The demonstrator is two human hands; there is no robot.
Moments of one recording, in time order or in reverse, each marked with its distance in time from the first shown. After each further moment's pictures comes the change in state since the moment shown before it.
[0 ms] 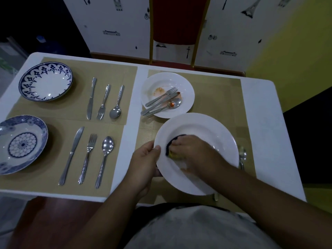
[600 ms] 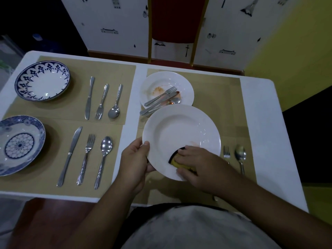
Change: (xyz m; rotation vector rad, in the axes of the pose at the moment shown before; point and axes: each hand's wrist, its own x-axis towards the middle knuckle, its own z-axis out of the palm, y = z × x) left_hand 0.007 0.008 -0.011 -0.153 0.146 0.004; right_hand -0.035 -0.003 0.001 0.179 -0.014 0.087
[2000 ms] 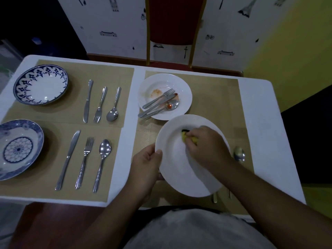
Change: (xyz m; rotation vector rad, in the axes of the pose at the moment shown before) left_hand -0.016 -0.007 0.020 0.200 -0.120 0.080; right_hand 0.039 0.024 -0.010 -0.024 0.401 0.362
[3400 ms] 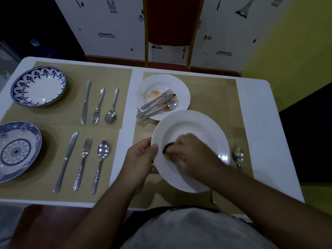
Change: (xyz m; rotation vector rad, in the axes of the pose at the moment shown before) left_hand 0.015 0.008 -0.015 -0.001 -0.068 0.010; right_hand -0.012 -0.014 0.008 -0.006 -0.239 -0.424
